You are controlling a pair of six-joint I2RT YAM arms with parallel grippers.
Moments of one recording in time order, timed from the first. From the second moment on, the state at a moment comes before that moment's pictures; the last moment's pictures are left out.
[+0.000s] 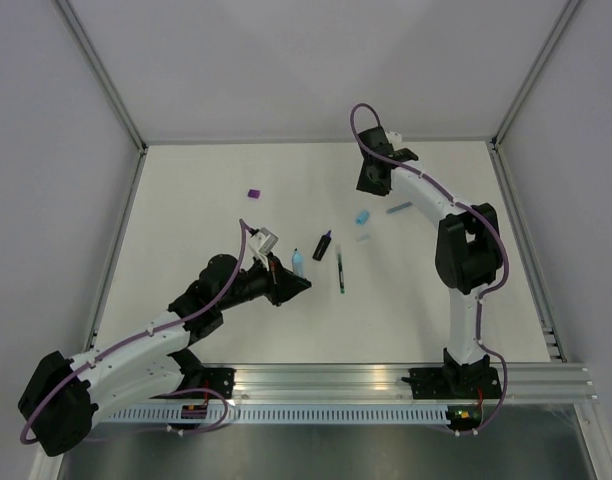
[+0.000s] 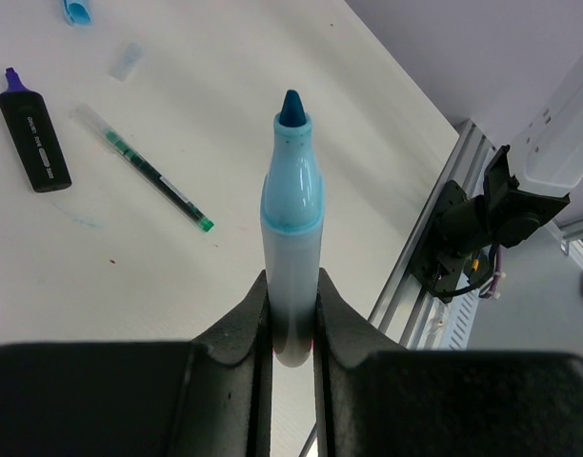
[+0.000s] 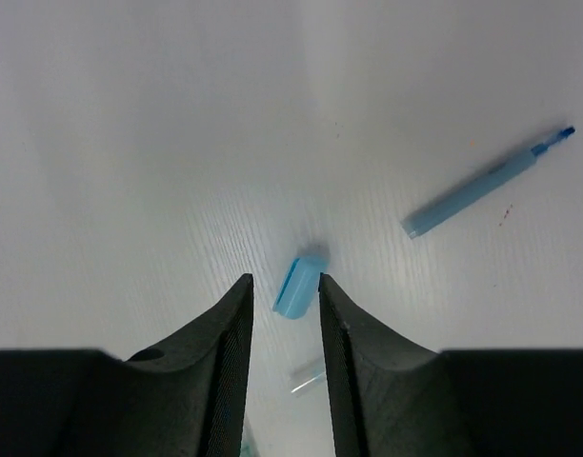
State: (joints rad) left arm -0.75 0.90 0.41 0.29 0.32 -0.48; right arm 0.38 2.06 1.75 -0.62 0.28 0.52
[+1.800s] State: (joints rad) left arm -0.75 0.84 0.41 0.26 0.30 -0.48; right arm 0.45 2.31 1.89 -0.88 0.43 0.84
